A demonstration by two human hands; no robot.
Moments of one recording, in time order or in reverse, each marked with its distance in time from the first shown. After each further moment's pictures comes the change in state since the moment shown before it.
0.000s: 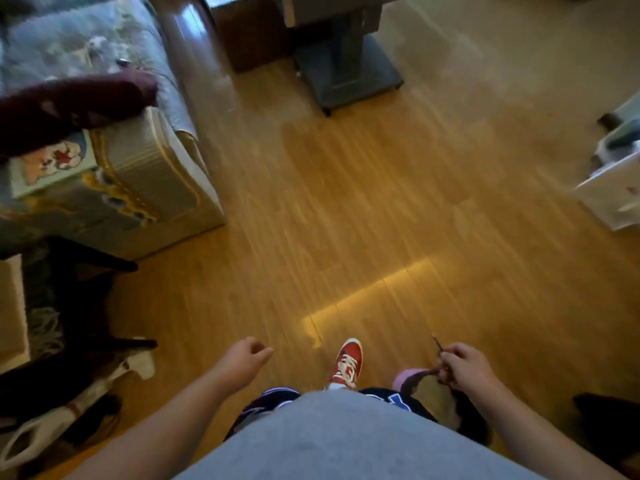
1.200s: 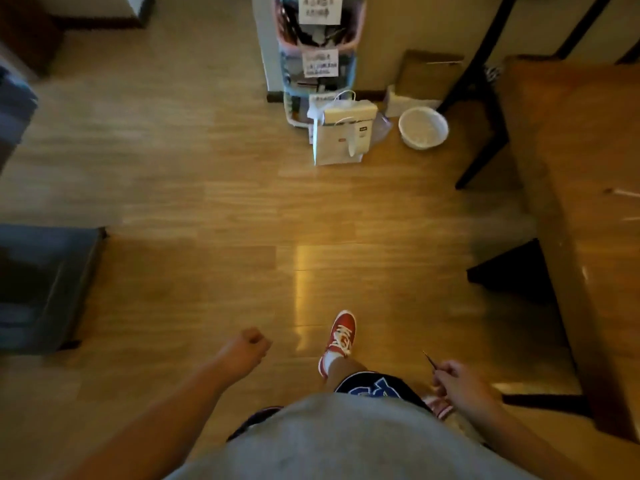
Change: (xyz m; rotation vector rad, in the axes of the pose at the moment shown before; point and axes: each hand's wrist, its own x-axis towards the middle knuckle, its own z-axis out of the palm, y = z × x) left_hand 0.280 0.670 0.087 0.833 -0.509 0.536; right_hand 0.152 -0.070 -0.210 0.763 0.445 0.519
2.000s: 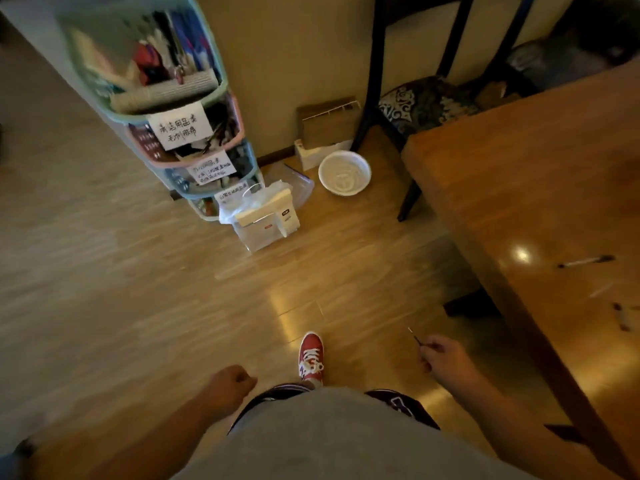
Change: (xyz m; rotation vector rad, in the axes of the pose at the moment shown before) left_hand 0.228 0.319 -0.130 0.513 -0.157 0.112; right_hand 0.179 -0.239 -0.149 0.380 0.205 -0.005
